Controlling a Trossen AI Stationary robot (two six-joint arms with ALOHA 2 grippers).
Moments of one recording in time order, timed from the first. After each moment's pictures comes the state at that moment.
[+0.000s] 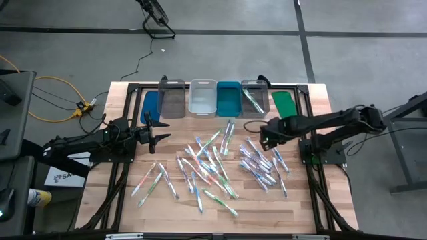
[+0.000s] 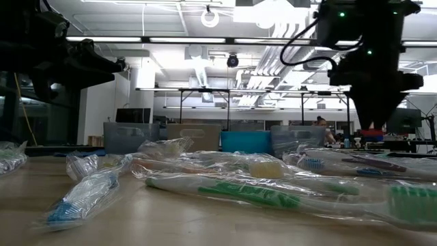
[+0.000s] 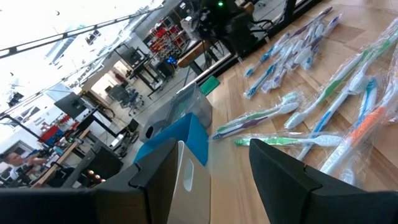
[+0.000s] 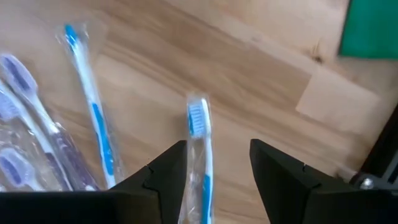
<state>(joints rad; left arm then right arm) 0.22 0.06 0.01 0.01 0.04 0.70 -0.02 1.26 0.77 -1.03 0.21 1.13</state>
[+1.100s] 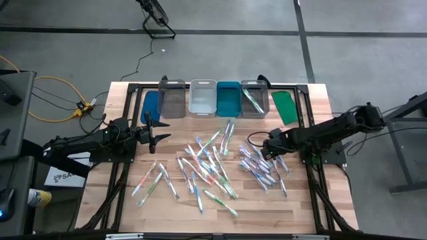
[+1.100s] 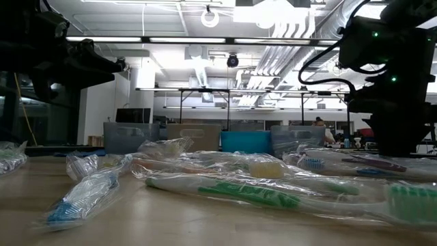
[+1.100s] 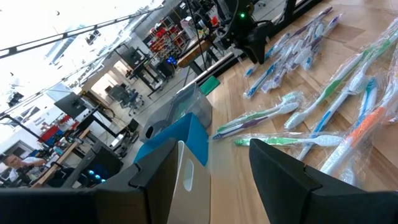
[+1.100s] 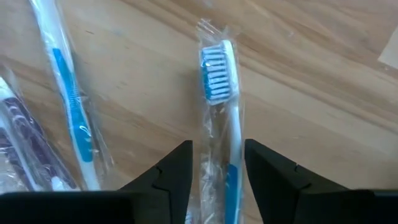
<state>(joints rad) 0.22 0.06 0.01 0.01 0.04 0.70 0.11 1.26 0.52 -0.72 0.17 1.29</state>
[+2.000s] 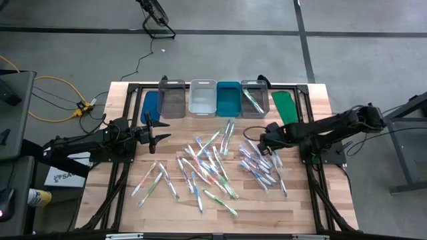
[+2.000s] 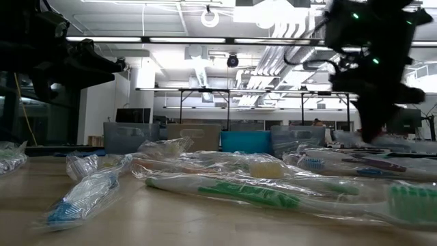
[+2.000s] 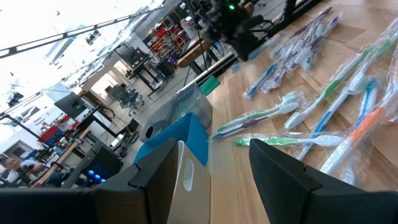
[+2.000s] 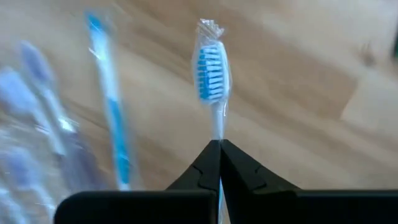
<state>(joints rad) 0.22 0.06 0.01 0.01 0.04 0.70 0.05 1.26 0.68 -0.84 0.26 1.15</state>
